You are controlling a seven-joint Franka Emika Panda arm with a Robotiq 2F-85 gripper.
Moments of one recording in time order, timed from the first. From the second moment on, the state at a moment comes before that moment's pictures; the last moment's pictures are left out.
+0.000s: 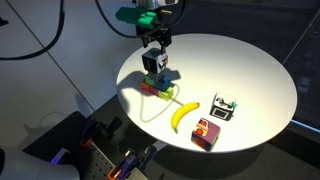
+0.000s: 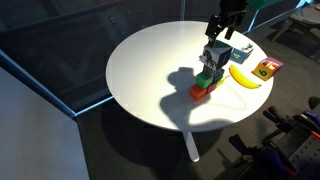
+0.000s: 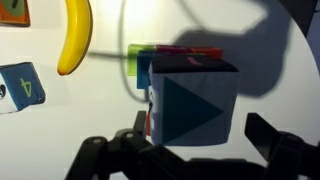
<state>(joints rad) 0.02 0.07 0.01 -2.21 0.08 2.29 -0.05</state>
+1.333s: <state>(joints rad) -0.08 -0.23 -0.09 -2.40 -0.06 2.14 -0.18</state>
